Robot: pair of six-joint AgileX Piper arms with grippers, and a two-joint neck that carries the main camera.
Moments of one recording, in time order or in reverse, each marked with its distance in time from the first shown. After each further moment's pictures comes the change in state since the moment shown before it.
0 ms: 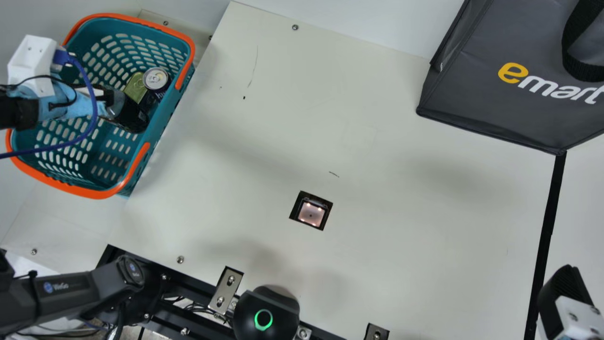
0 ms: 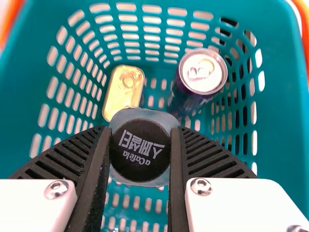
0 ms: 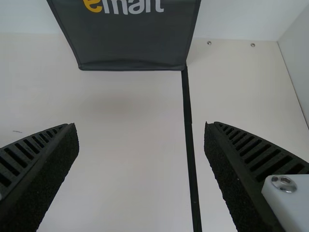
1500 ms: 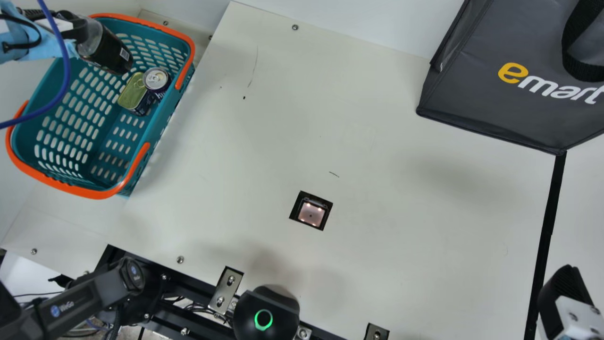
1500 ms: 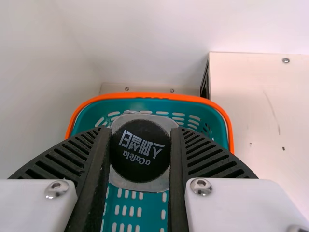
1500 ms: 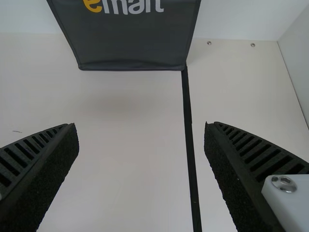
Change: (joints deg) left arm -6.3 -9.0 -17.7 6.3 10.0 -16.1; right arm 0.0 0.0 0.0 0.0 0.0 0.0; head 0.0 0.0
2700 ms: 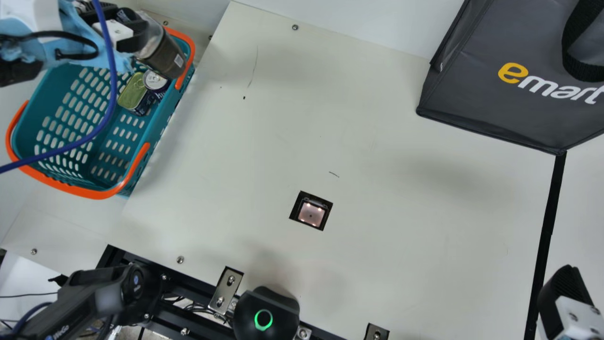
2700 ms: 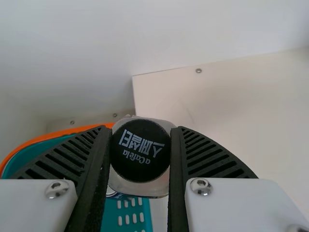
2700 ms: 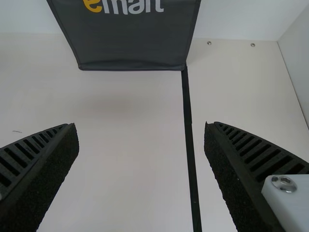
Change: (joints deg) left arm -19.8 -8.8 3.0 4.6 -0.6 -8.7; right arm 0.0 0.0 0.0 0.0 0.0 0.0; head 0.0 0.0
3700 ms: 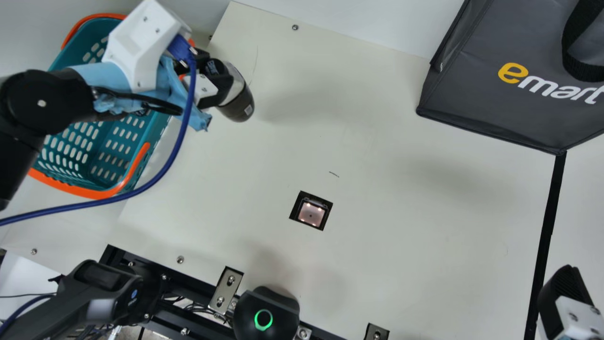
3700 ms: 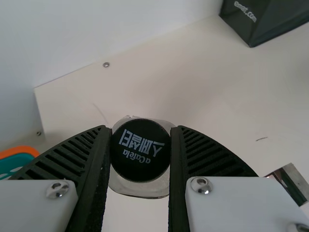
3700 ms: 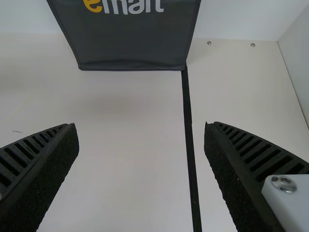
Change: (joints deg) left arm -24.1 -3.2 8.6 5.3 -5.7 -7.3; right arm 0.0 0.0 0.0 0.0 0.0 0.0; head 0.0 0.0
